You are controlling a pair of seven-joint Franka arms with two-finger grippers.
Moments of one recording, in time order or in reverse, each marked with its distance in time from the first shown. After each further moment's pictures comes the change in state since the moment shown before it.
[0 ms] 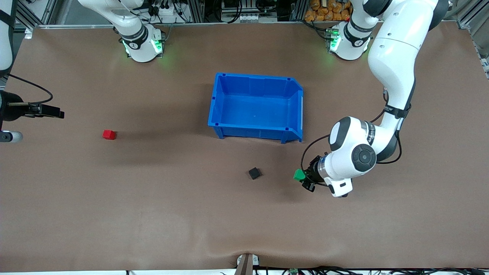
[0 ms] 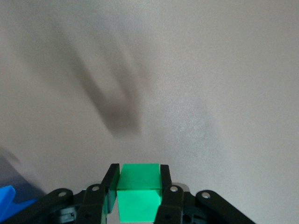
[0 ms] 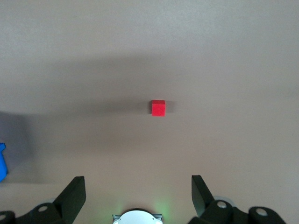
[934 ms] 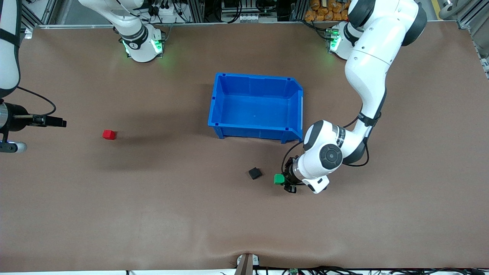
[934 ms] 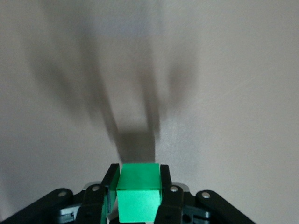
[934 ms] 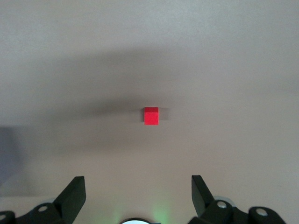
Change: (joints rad) left arm -0.110 0.118 0.004 0.067 0.000 0.118 -0.410; right arm -0.034 0.063 -0.002 -0.015 0.001 0.060 0.001
